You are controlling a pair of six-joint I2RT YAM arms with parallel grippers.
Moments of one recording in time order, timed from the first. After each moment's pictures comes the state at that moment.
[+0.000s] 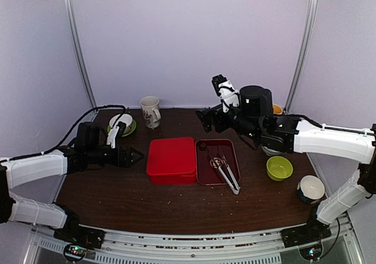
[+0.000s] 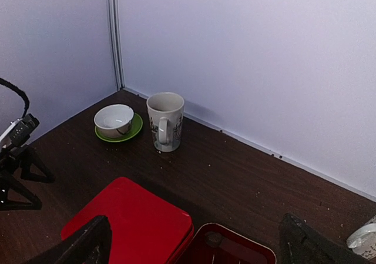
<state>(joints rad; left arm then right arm) -0.42 1.16 0.57 -0.01 0.42 -0.27 0.92 1.44 1.15 0.09 0.35 0.02</state>
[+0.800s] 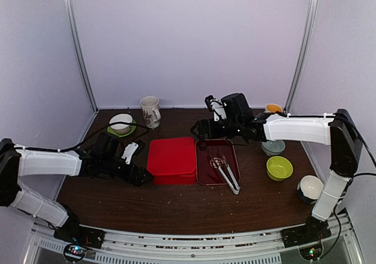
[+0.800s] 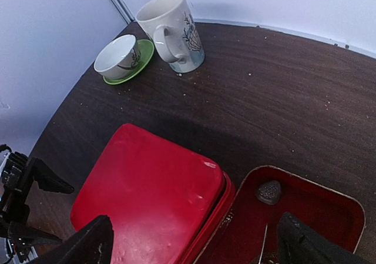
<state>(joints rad) -0.59 1.32 0.57 -0.06 0.32 -0.12 0.73 1.76 1.27 -0.04 -0.07 0.36</state>
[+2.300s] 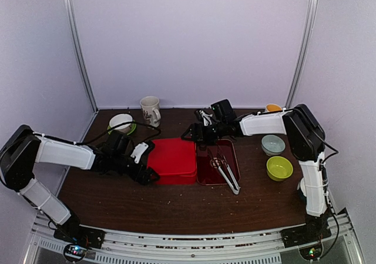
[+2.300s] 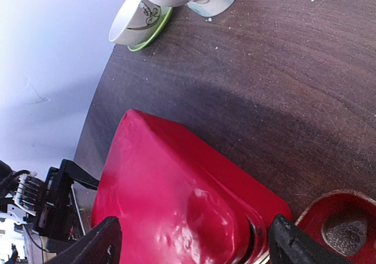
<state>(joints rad) -0.59 1.52 0.66 0.01 0.34 -0.02 0.61 2.19 1.56 -0.03 -0.58 0.53</state>
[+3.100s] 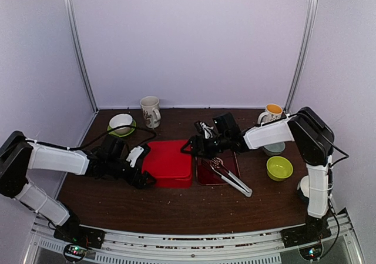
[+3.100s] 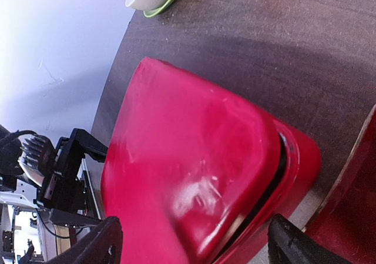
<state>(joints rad) -0.60 1.43 0.58 0.00 0.35 -0.05 0.68 2.06 1.28 0.18 -0.60 0.65</state>
